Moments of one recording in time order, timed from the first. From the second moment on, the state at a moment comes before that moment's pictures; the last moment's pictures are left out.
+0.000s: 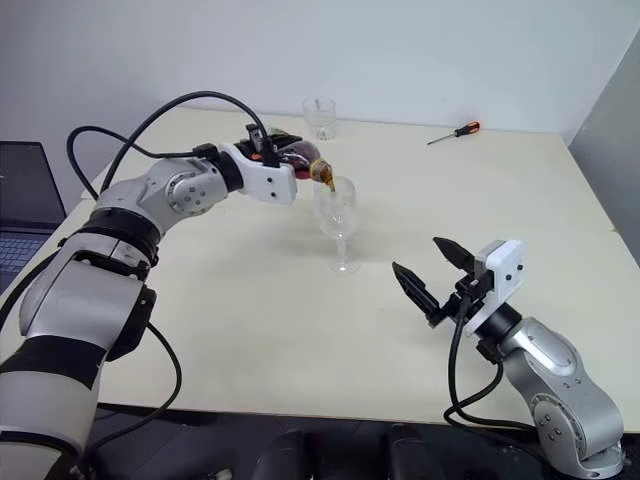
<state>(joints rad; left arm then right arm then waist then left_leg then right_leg) -1.34 0.60 -0.47 1.29 0.73 -0.86 -0.10 -0.01 -0.45 -0.14 -0.69 0.65 0.53 0.41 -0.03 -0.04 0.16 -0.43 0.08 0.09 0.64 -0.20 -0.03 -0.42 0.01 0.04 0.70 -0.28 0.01</state>
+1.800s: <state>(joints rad) -1.39 0.62 -0.52 1.29 0.79 -0.84 -0.05 -0.18 -0.56 -0.10 -0.77 0.73 0.75 0.37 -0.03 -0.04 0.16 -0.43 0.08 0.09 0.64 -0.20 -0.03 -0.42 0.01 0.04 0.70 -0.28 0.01</state>
